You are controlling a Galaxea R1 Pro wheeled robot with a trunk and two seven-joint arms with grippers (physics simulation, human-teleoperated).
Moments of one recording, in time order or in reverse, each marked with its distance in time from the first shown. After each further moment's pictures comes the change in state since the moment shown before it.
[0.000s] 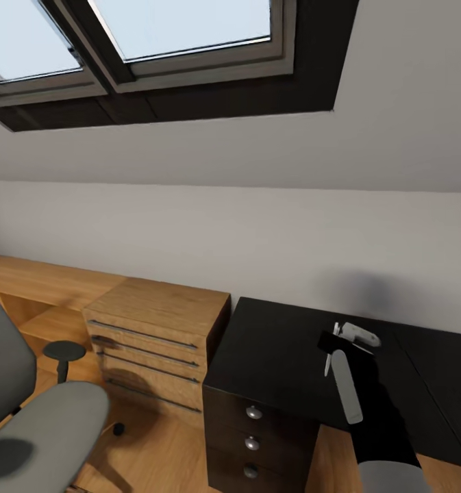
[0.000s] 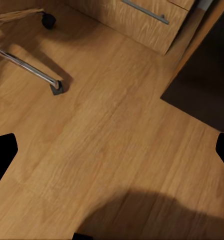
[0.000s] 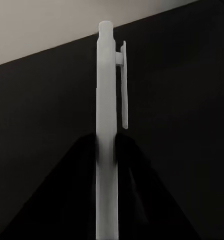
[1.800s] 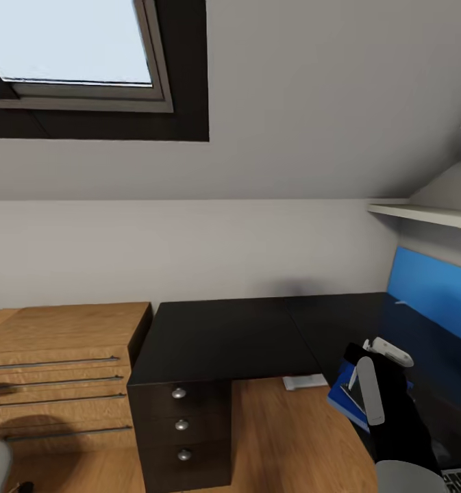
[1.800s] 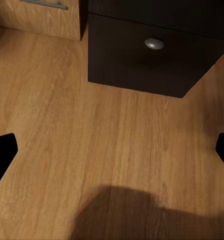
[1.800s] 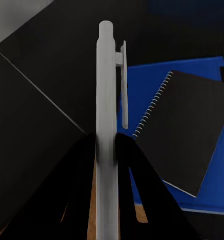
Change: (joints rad) left arm 0.000 0.002 0.000 0.031 -0.001 -0.008 -0.003; right arm 0.001 -0.028 -0.193 0.041 0.001 -0.011 0.001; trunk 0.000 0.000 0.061
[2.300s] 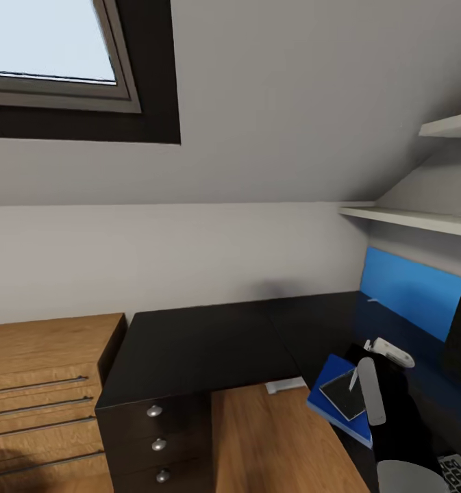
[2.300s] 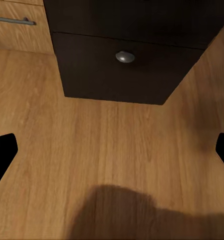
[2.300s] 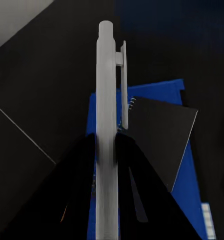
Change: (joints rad) left arm 0.000 0.002 0.001 0.000 0.001 0.000 0.001; right arm 0.000 -0.004 -0.005 0.004 -0.001 -0.002 0.003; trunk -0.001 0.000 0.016
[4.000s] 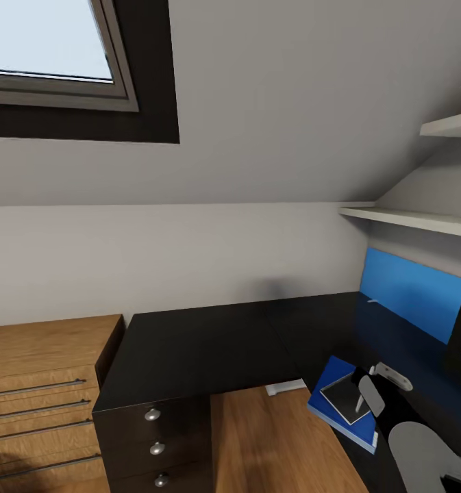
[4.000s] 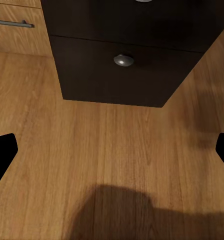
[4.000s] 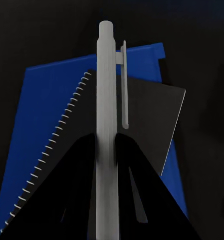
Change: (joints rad) left arm 0.000 0.000 0.001 0.000 -0.001 0.000 0.000; right arm -0.211 -0.205 0.006 0.849 0.001 -0.450 0.155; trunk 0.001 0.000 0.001
